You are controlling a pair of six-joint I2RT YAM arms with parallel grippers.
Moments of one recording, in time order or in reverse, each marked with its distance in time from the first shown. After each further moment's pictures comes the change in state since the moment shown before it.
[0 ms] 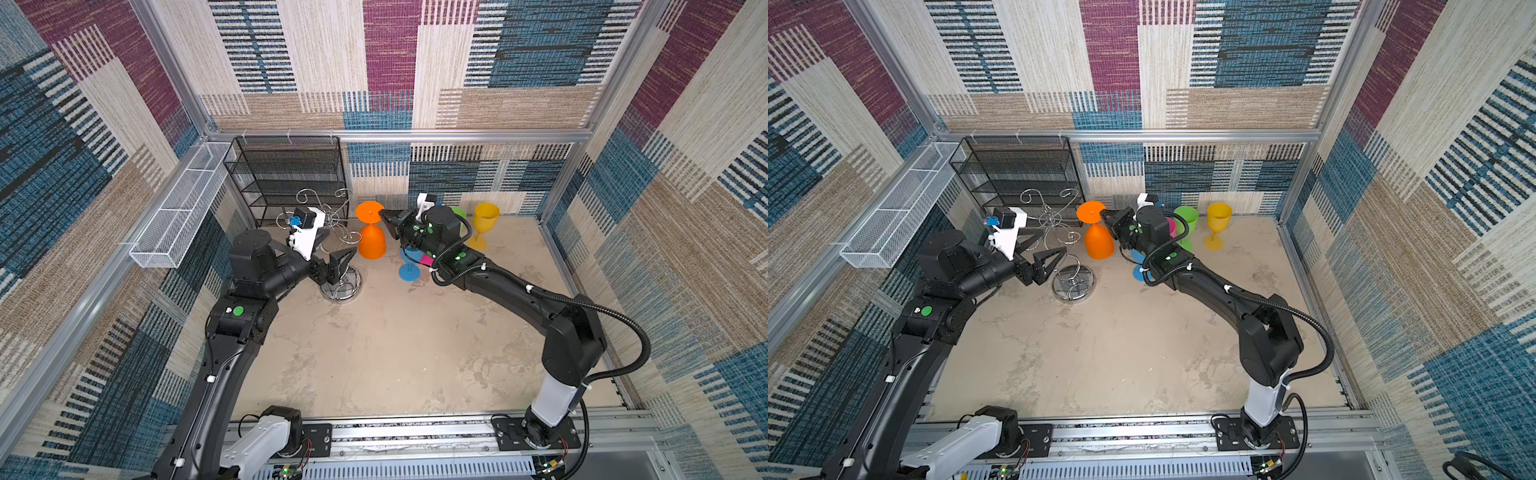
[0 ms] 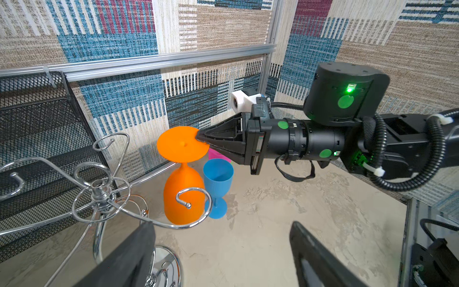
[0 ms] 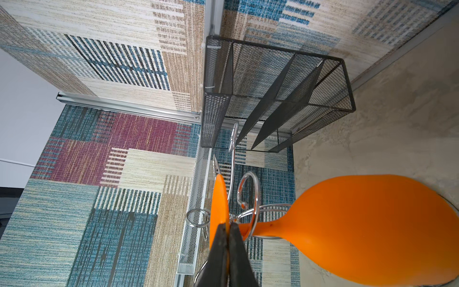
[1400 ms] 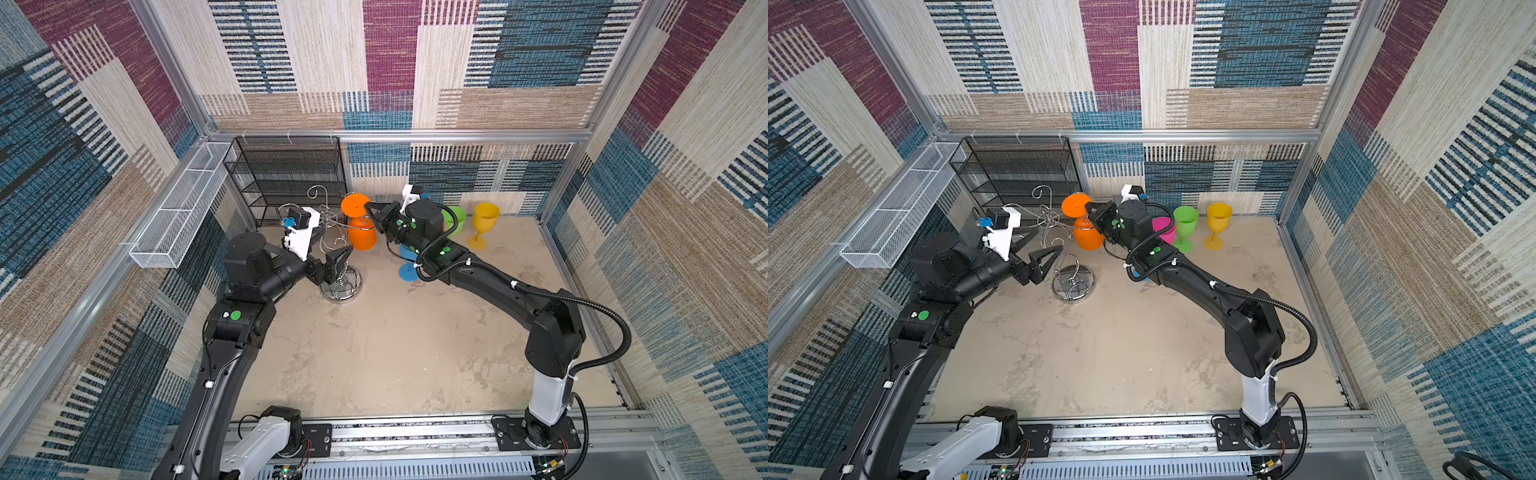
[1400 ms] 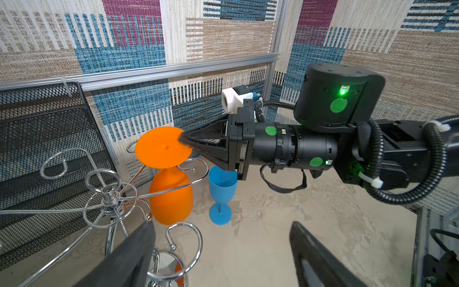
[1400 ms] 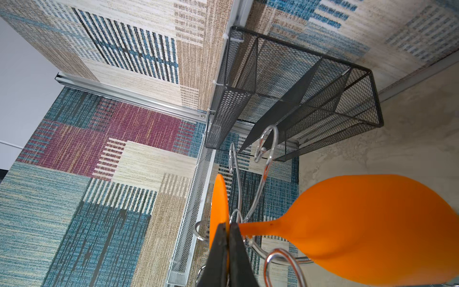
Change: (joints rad) left arm 0.017 -0.024 -0.018 0.037 -0.004 -0.006; right arm 0.047 0.126 0.202 -0.042 0.074 -0.093
